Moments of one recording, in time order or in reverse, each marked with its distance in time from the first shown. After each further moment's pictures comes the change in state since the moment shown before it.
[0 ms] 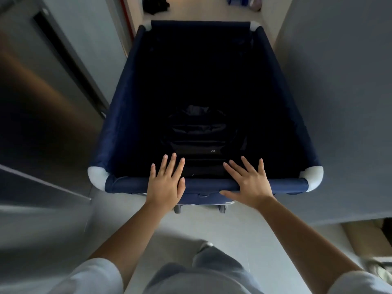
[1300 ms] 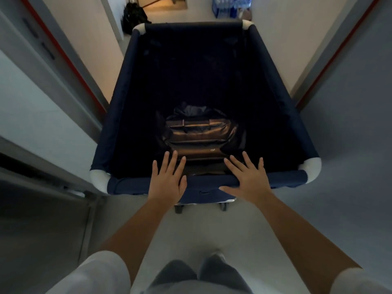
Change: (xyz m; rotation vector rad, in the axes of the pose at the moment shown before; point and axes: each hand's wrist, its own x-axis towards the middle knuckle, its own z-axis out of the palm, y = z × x) left_hand 0.518 -0.139 -0.012 0.070 -0.024 0.084; right_hand 0.480 0.179 0.009 0.098 0.094 0.113
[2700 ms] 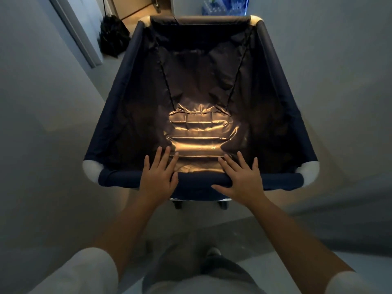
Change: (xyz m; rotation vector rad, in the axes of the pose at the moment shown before) left_hand 0.540 -0.219 -0.042 -0.094 0.072 0.155; right_hand 0.538 0.106 0.040 0.024 0.019 0.110
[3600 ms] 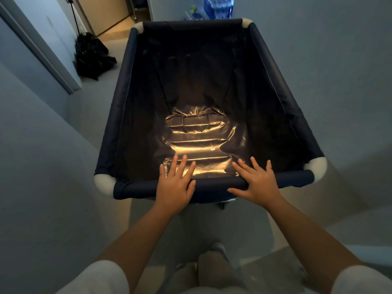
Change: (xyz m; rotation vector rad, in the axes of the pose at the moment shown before) left_hand 0.253 -0.085 -0.010 0.001 -0.101 0.121; right_hand 0.242 0.072 -0.001 -0.004 -0.094 0.142
